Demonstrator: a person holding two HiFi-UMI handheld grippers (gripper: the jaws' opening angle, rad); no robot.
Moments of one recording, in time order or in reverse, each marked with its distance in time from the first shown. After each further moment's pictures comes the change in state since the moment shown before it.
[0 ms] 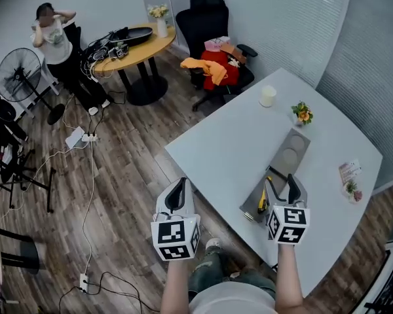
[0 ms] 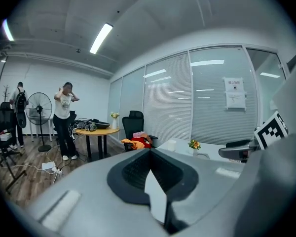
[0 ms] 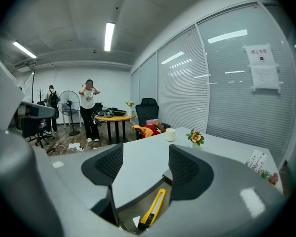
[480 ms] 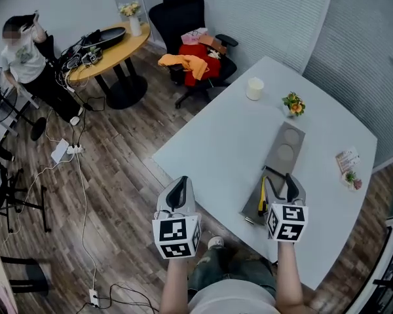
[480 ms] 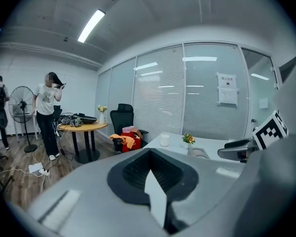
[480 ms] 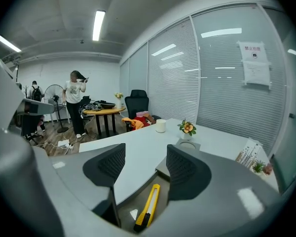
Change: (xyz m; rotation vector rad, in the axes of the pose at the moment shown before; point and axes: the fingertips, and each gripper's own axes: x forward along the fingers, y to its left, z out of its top) left arm 0.074 0.001 -0.011 0.029 0.073 -0.142; right arm 0.037 -0.015 -0.023 0.043 0.097 -0.124
